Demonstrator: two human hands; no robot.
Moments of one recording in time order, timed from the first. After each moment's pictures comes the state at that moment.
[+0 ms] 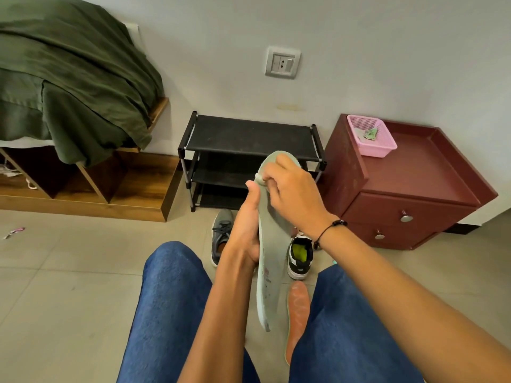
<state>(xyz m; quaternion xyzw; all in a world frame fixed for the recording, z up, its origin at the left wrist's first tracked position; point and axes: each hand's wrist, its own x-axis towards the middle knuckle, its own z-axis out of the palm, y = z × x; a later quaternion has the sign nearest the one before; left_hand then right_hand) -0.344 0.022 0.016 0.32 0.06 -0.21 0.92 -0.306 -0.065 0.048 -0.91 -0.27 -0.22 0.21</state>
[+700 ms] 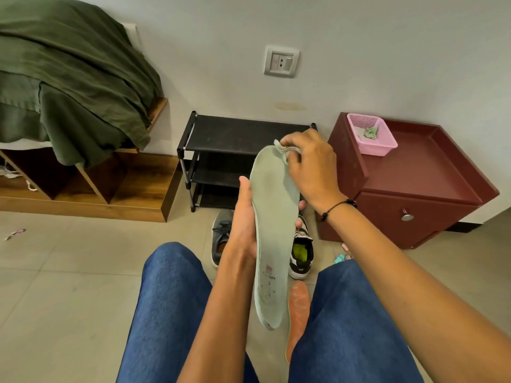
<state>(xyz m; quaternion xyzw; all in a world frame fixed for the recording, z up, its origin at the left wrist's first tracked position) -0.341 0.025 0.020 0.30 0.04 -0.24 0.92 -0.277 -0.080 0.069 -0.91 -0.13 -0.28 0.29</state>
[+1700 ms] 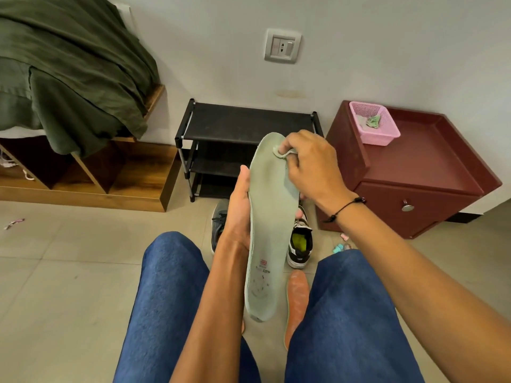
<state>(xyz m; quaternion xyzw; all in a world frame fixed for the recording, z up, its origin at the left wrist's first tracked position) -0.339 0.028 0.018 0.30 0.03 -0.23 0.93 -0.285 -0.090 0.062 -0.92 -0.20 -0.24 0.21</state>
